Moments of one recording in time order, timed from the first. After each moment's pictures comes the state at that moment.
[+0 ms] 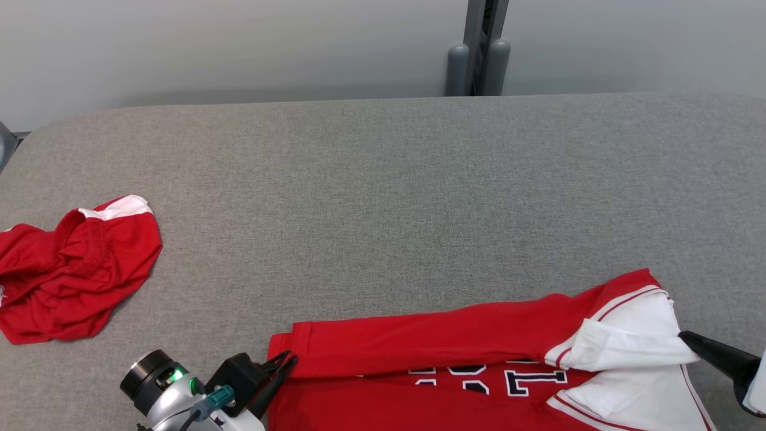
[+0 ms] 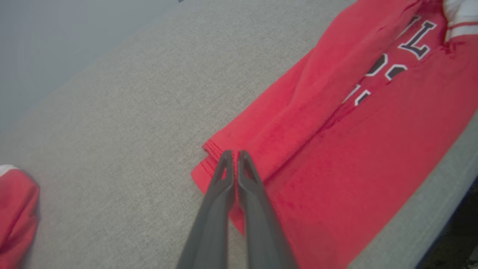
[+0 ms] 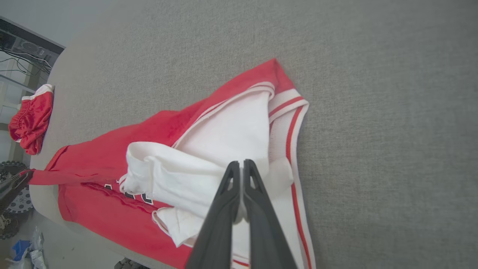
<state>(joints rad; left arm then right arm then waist) -0.15 0.55 -0.70 0.02 -0.34 -0.01 0.13 -0.12 -0.77 0.37 0.18 1.30 0.13 0.43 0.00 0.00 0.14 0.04</state>
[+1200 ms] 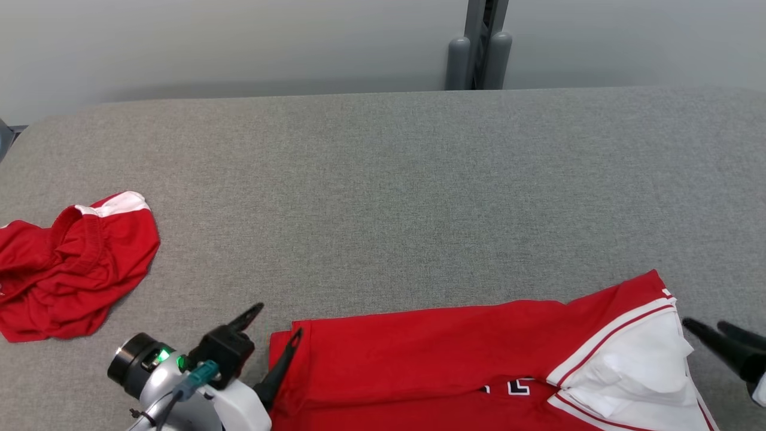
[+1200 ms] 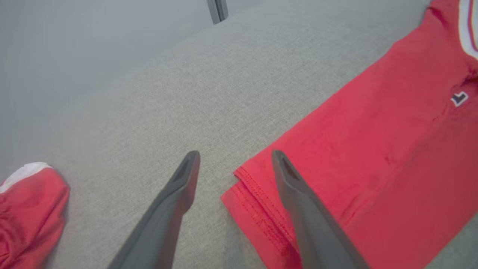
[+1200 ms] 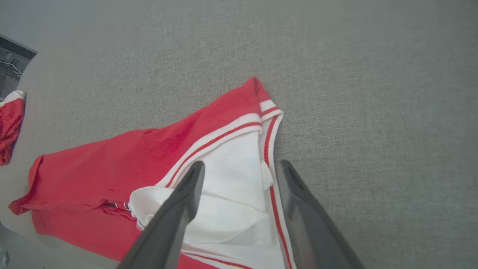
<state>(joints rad) -0.17 0.52 -0.66 0.01 -0.37 0.08 0.10 -0.01 -0.54 -0.03 0.06 0.96 0.13 0.68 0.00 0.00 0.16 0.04</state>
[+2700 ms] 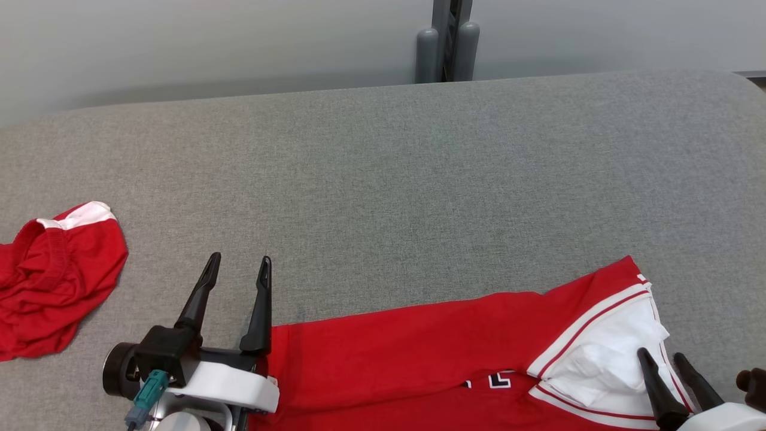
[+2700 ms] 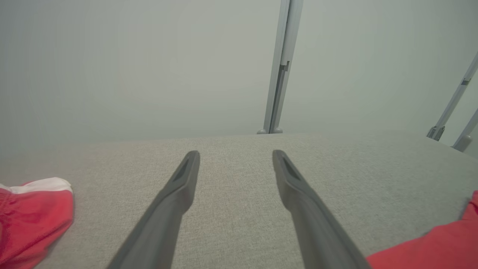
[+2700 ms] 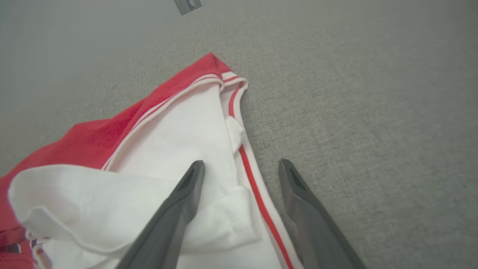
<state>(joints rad) -0.07 0.06 -0.14 0.14 -0.19 0.00 -0.26 -0.03 -0.37 0.29 0.46 0.80 0.13 -0.24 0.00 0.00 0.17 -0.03</state>
